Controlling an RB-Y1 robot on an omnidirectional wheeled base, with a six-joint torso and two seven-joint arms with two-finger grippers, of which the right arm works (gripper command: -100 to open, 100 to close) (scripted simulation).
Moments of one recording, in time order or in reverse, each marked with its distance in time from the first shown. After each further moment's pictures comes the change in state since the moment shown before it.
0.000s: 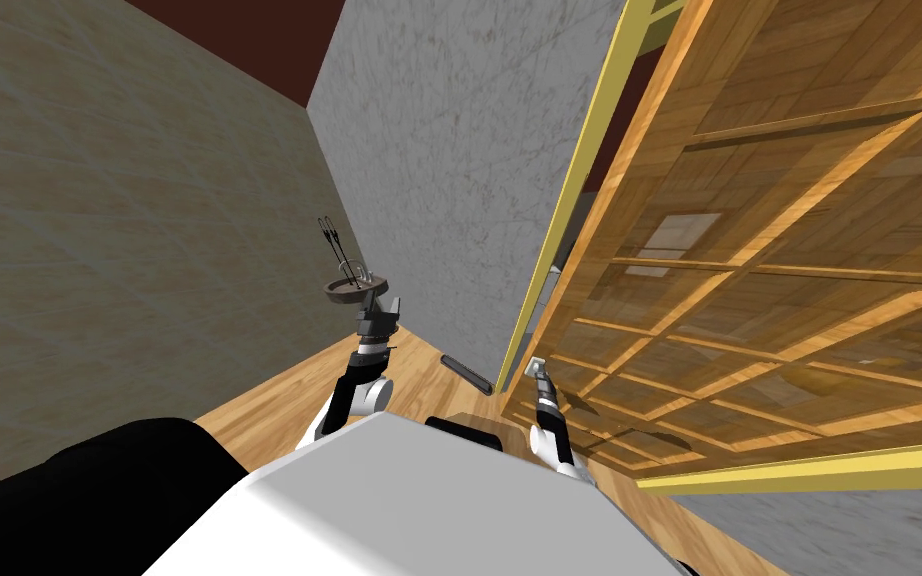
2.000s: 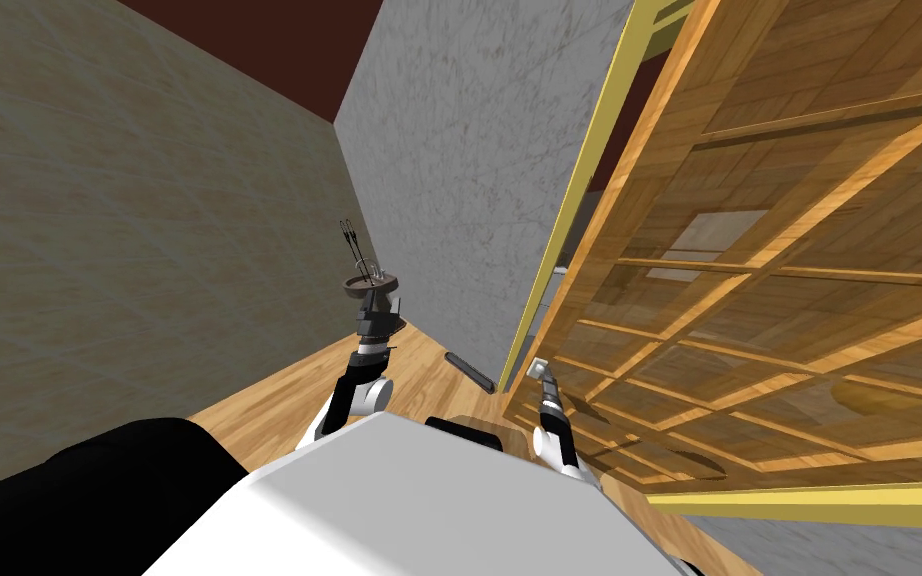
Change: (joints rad) arm -0.004 -0.021 0.007 0.025 -0.045 -0.004 -0.257
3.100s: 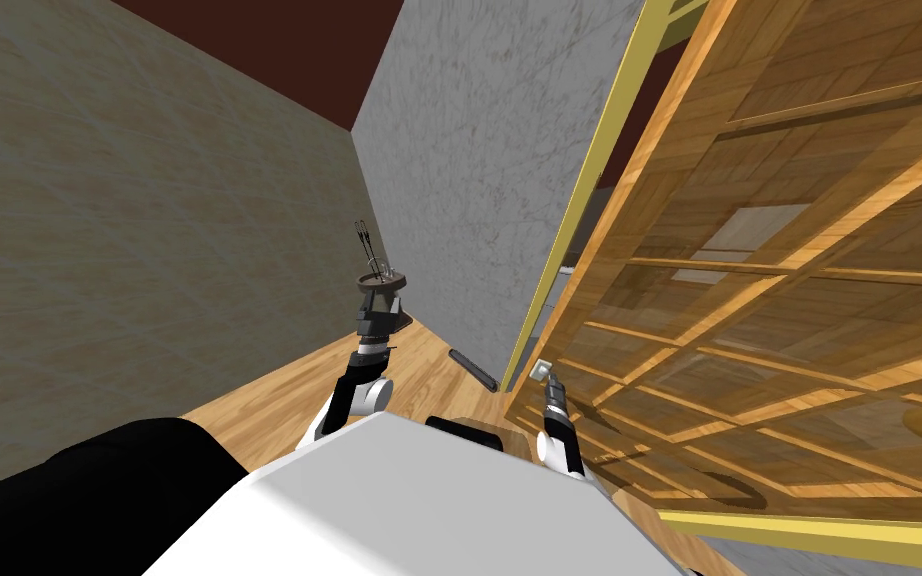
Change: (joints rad) arm 0.017 -0.018 0.010 0.008 -0.038 -0.011 -0.238
